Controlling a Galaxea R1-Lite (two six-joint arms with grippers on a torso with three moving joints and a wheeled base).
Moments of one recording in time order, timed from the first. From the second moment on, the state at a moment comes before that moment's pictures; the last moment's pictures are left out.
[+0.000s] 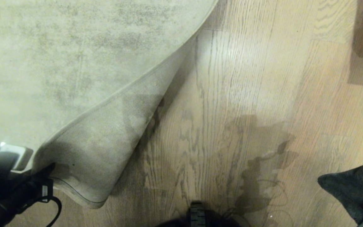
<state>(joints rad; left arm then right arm) 0.18 1.47 0.00 -1.17 -0.04 0.28 0.01 0.00 0.00 -0.01 0.01 -0.01</state>
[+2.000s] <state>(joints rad) 0.13 1.09 0.00 -0.84 -0.06 0.14 0.01 0.00 0.00 -0.01 0.01 -0.01</state>
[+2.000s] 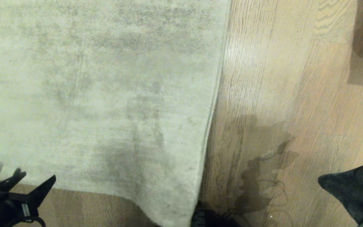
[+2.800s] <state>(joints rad) 0.08 1.08 0.00 -0.76 -0.11 0.11 0.01 0.00 0.00 -0.01 0.01 -0.01</state>
